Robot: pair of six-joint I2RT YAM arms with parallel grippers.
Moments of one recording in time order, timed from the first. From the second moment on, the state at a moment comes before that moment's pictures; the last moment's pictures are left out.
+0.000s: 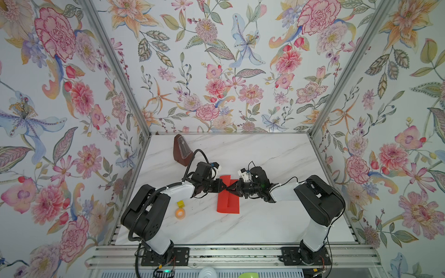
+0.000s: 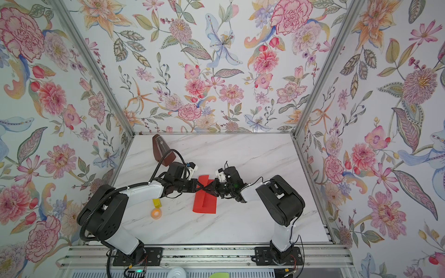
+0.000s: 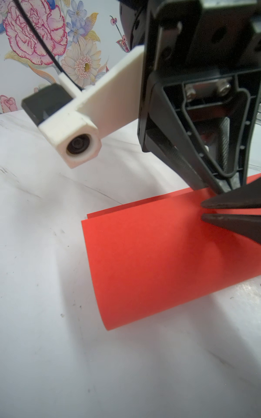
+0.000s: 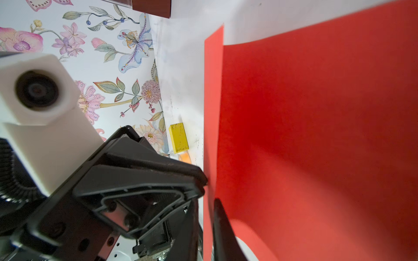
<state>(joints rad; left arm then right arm) -0.51 1.63 0.81 -0.01 0.51 -0.45 0.65 1.83 0.76 0.50 -0.69 1.16</state>
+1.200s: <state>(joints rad) -0.52 1.64 0.82 -0.15 0.42 -0.37 0.56 1.81 0.78 0.18 -0.69 0.94</state>
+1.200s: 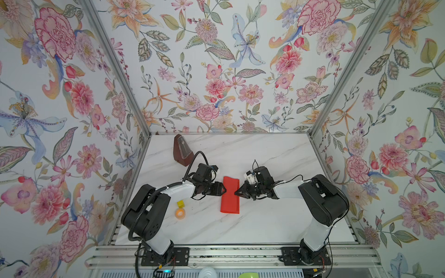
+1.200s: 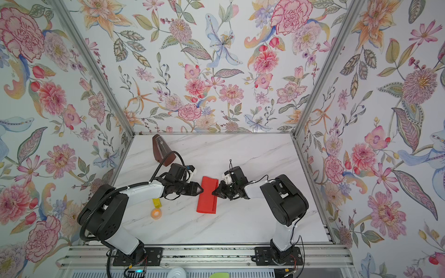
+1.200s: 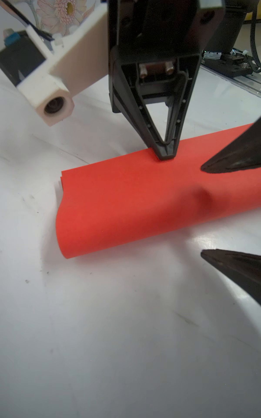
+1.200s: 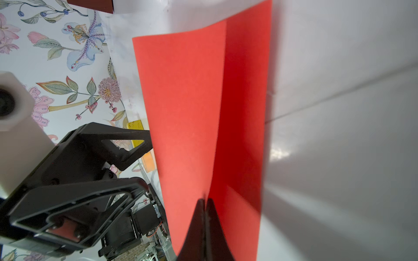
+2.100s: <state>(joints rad) -0.54 1.69 0.82 -0.15 0.45 -0.36 0.51 1.85 0.80 0.16 -0.70 0.90</state>
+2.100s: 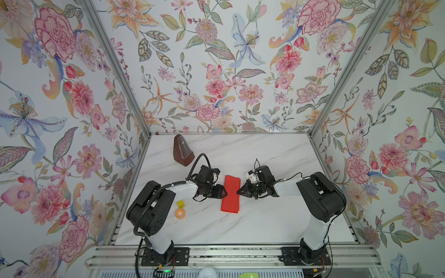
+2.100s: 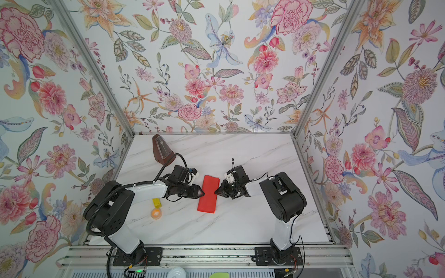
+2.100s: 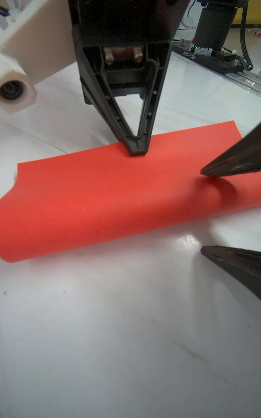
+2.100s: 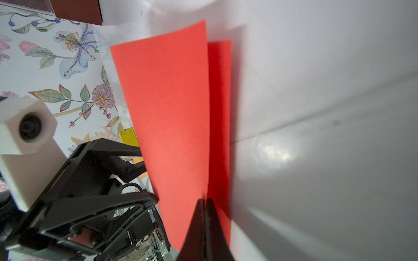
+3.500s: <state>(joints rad) -0.54 1.72 0.84 -0.14 0.47 -0.37 0.52 1.86 0.79 0.17 -0.70 0.91</state>
